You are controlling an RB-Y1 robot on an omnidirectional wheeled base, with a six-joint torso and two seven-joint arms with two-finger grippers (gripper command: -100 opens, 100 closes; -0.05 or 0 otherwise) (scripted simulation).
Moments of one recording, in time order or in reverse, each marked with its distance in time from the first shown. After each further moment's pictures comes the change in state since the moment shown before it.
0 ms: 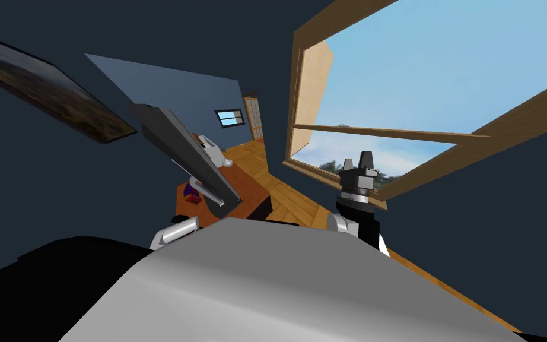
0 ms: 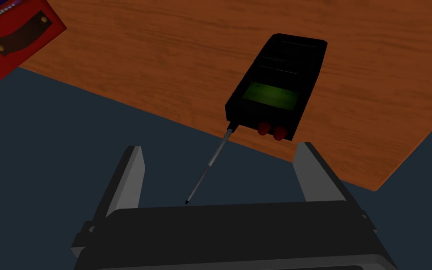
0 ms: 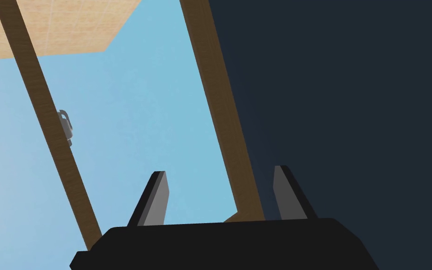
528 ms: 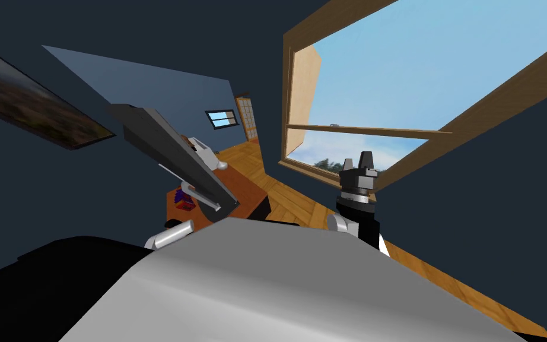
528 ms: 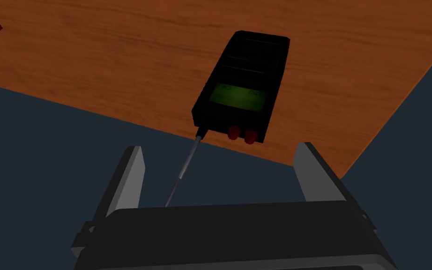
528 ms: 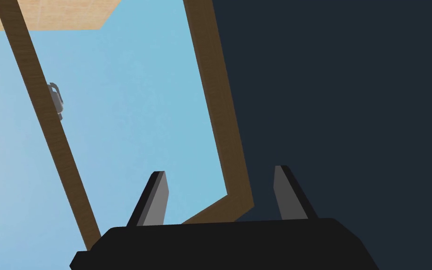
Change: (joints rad) left arm 0.001 0.002 0.069 0.045 0.016 0.140 0.006; right arm 0.000 0.000 0.000 0.000 0.000 0.000 0.000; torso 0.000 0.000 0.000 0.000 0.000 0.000
